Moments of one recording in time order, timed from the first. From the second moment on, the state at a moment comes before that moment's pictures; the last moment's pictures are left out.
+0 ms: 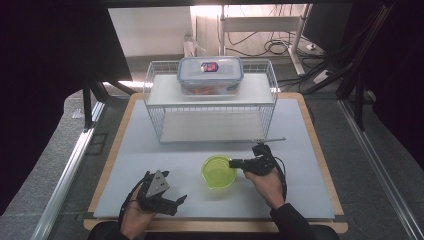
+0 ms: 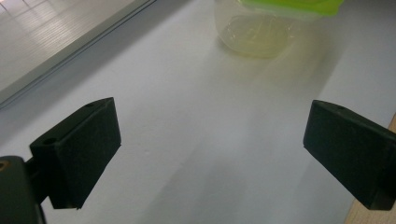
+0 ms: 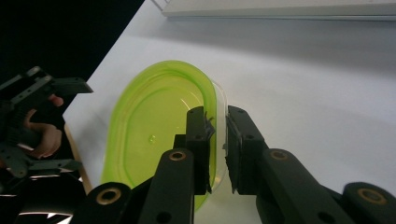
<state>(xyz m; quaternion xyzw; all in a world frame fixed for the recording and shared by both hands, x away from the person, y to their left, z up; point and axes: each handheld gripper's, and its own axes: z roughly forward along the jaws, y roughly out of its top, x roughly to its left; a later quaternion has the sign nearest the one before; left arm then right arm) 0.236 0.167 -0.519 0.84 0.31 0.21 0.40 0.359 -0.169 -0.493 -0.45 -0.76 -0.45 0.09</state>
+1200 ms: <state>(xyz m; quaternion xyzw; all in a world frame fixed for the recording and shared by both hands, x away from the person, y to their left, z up) 0.236 0.170 -0.517 0.83 0.32 0.21 0.41 0.367 -0.177 -0.416 -0.43 -0.73 -0.52 0.11</state>
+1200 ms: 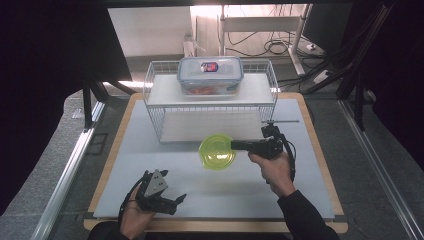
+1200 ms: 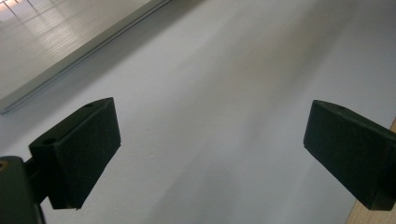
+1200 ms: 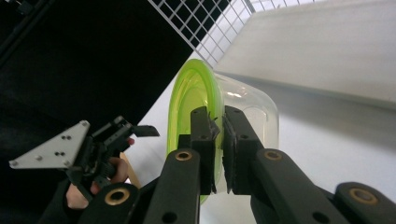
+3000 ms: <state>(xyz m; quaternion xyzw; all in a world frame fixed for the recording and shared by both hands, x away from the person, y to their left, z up) 0.235 0.173 -0.514 0.82 0.32 0.21 0.42 0.497 -0.148 -0.250 -0.47 -0.63 -0.61 0.09</state>
